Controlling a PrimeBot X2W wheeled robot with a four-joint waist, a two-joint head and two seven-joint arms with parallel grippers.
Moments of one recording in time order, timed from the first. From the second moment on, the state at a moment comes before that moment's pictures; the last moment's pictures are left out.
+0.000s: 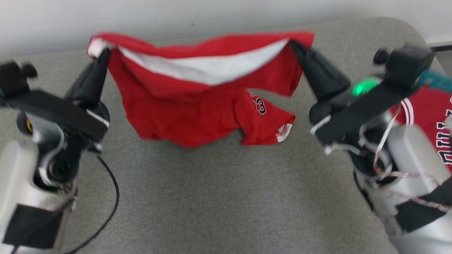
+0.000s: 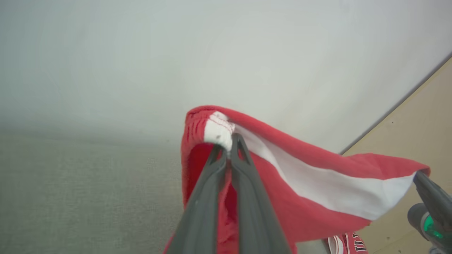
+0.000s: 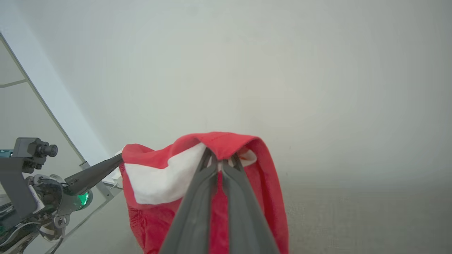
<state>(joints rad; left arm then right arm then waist) -0.64 0.34 -0.21 0.20 -0.99 -0.13 0.16 -0.64 -0.24 0.37 0.03 0.71 0.13 0.15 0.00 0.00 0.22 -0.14</state>
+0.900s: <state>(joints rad) -1.58 0.35 -0.10 0.29 -0.92 -0.01 0.12 -1.70 -0.07 -0.11 0.54 0.40 0.13 0.01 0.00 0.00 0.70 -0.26</state>
